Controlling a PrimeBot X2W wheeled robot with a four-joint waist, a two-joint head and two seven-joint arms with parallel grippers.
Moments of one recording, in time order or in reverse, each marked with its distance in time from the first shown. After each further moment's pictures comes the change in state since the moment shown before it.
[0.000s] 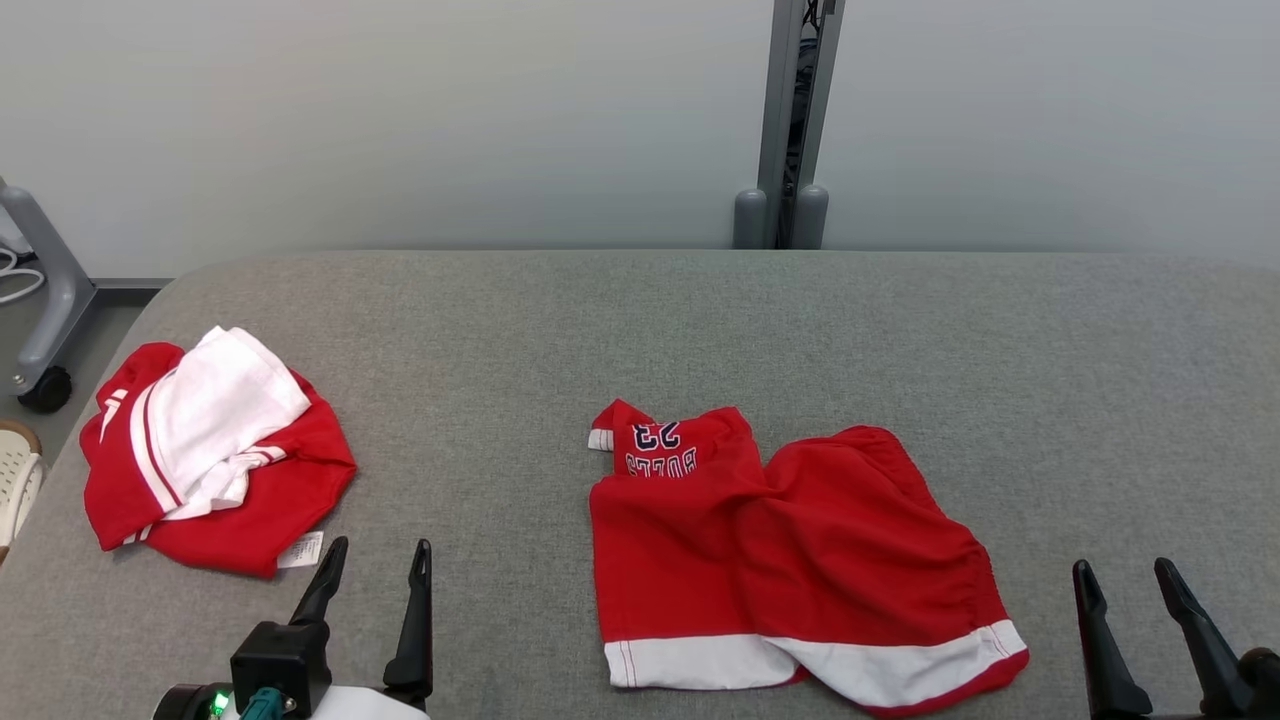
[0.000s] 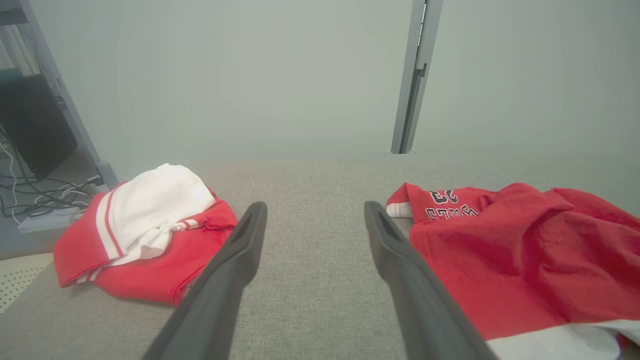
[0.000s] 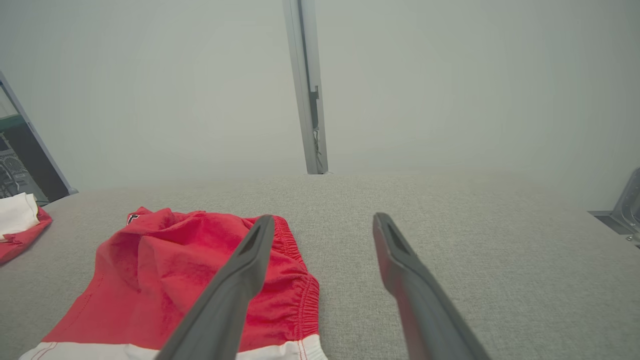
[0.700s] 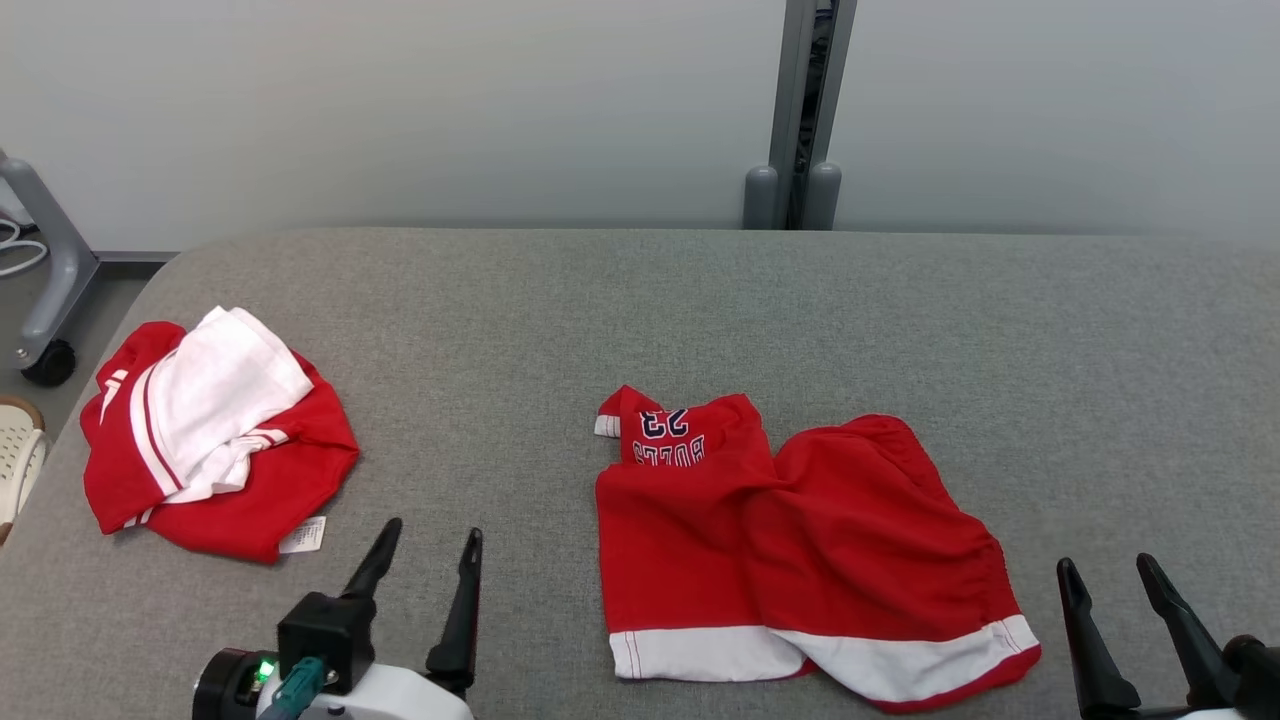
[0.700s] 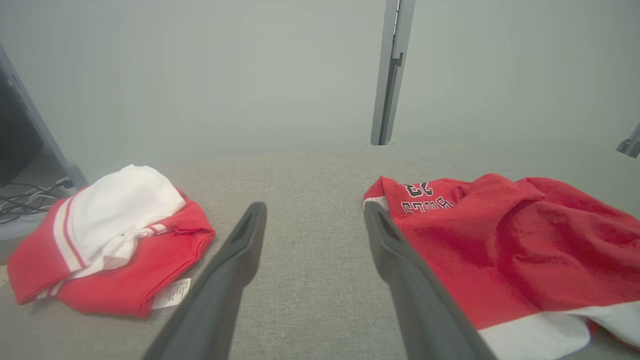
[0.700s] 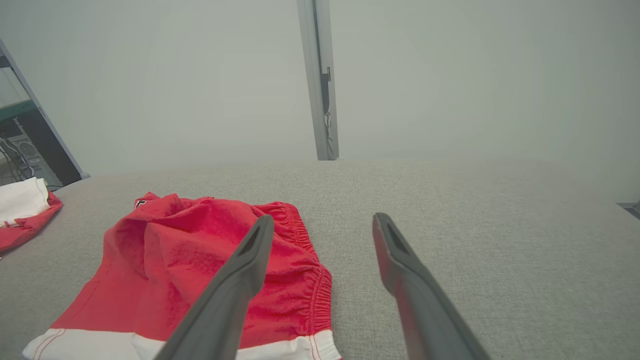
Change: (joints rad) left arm -0.044 0.006 -0.057 -0.016 -0.007 -0.040 0.049; right arm -0.016 -0.026 0.032 0.005 0.027 0.000 0.028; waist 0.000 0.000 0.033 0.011
